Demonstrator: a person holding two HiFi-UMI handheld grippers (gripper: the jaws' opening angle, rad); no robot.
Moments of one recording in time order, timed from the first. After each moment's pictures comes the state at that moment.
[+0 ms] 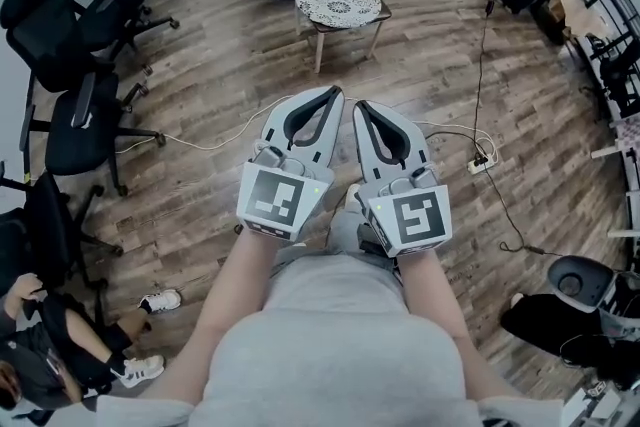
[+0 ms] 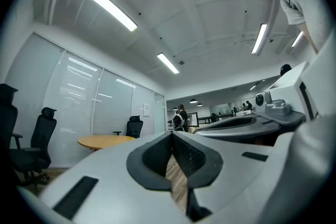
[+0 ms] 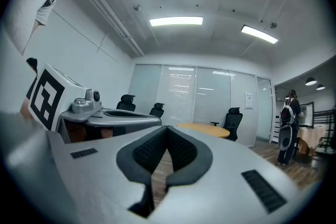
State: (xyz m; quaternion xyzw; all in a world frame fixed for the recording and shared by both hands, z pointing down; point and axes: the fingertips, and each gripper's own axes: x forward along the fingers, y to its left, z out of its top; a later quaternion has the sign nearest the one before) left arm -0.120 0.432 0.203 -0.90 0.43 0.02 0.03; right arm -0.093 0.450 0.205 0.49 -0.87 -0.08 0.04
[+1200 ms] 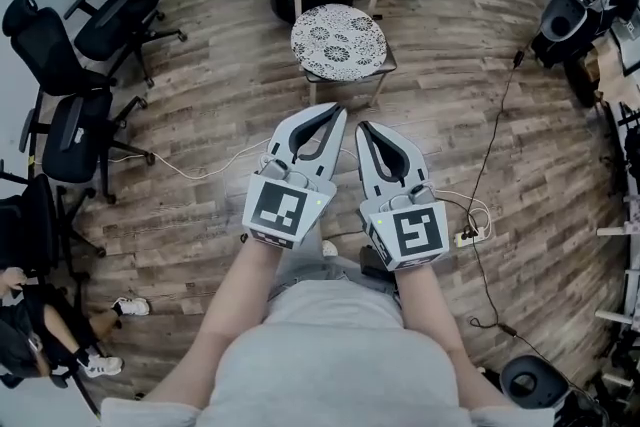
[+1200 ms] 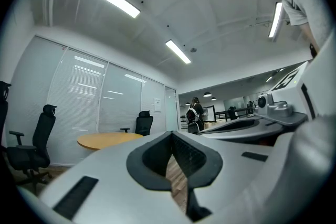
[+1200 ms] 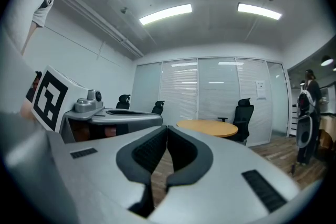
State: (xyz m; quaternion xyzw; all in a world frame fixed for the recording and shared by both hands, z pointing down) left arm 0.017 0.194 0.227 -0.87 0.50 0.00 0.02; right arm 0.049 0.212 0.233 0.42 -0.91 -0.04 0.03
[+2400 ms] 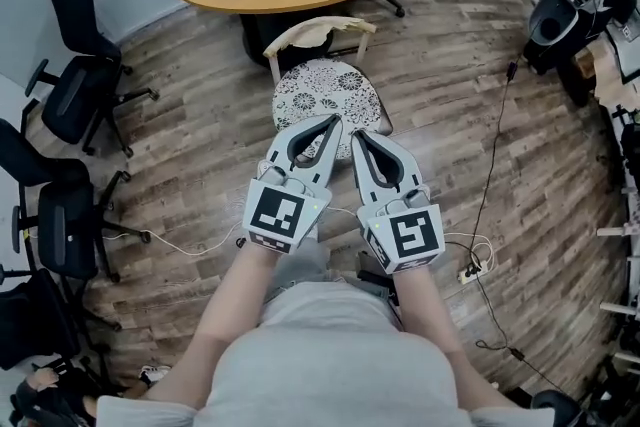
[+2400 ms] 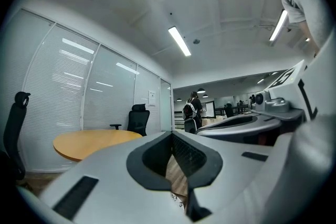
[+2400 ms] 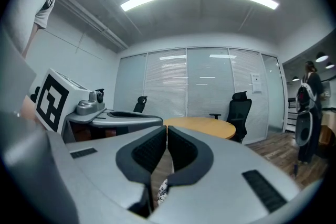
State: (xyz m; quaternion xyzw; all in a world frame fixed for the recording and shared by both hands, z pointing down) left arm -0.019 -0.116 0.257 -0.90 0.44 -0.02 0.00; right arm 0.009 -0.095 0.257 0.46 -0.89 -0.01 0.05
